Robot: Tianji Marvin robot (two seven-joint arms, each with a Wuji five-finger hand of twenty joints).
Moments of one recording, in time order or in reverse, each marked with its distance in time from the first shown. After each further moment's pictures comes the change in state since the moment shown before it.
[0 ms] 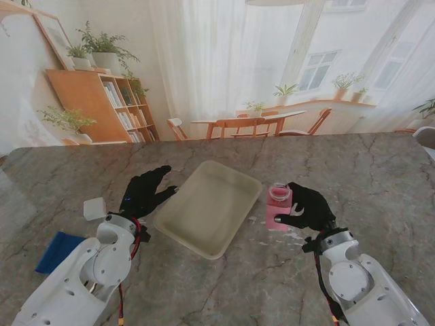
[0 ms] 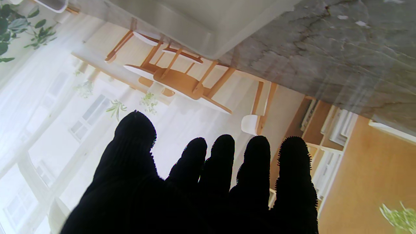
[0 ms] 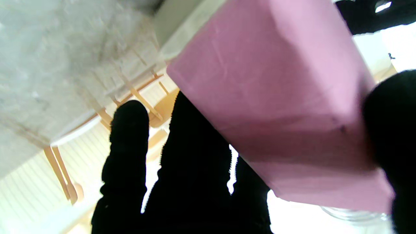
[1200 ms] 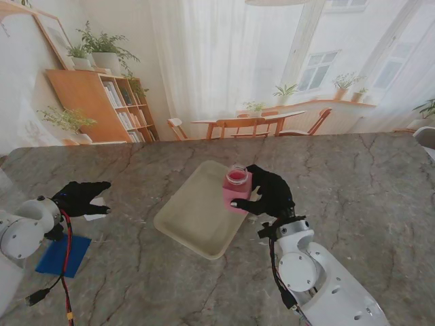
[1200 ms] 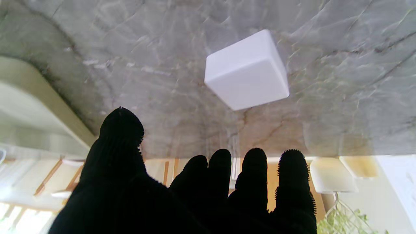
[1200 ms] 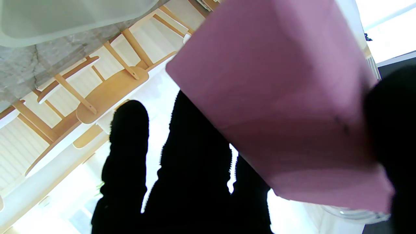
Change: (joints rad) left arm -0.068 0.153 -0.379 0.155 0.241 -0.340 -0.637; right arm 0.094 -0.061 -0.259 -0.115 -0.035 0.234 -0.200; left_hand -0.083 -0.034 -0.008 0.000 -0.166 0.048 -0.078 -0.036 -0.172 -0.023 -0.042 0.002 -0.131 -0.033 -0.044 -0.010 -0.116 -0.025 -0.081 0.000; right_hand 0.016 -0.016 -0.017 -0.001 0.011 0.000 0.014 -0.017 0.013 0.002 0.000 0.000 0.004 0.000 0.014 0.003 0.001 0.000 0.001 0.010
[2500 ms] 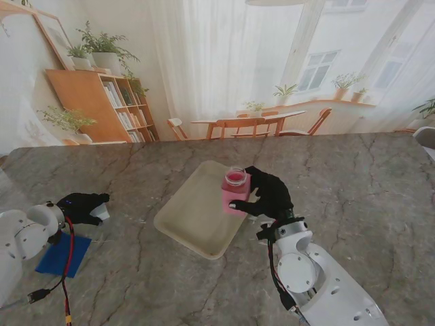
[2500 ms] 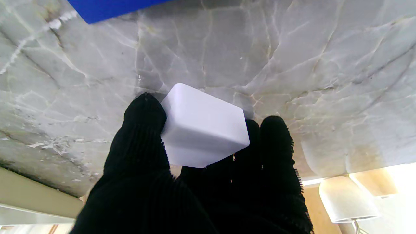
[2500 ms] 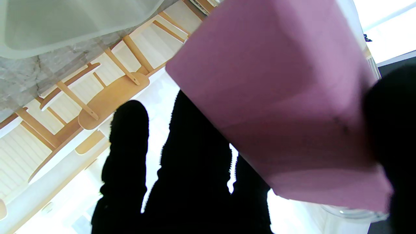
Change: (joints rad) left arm -0.156 0.048 0.195 0.299 0.177 -0.090 0.196; right arm -0.001 -0.001 -0.008 0.001 0.015 0.003 0.009; left_hand 0.195 -0.109 -0.032 -0.012 -0.062 -0.017 0.242 0.500 0.034 0.019 0.336 0.444 0.189 -0.063 0.341 0.406 0.303 -0.178 0.486 0.232; right_hand 0.005 0.000 0.000 -0.008 0.001 0.000 0.000 0.000 0.001 0.000 0.000 0.001 0.001 0.000 0.000 0.001 0.000 0.000 0.000 0.000
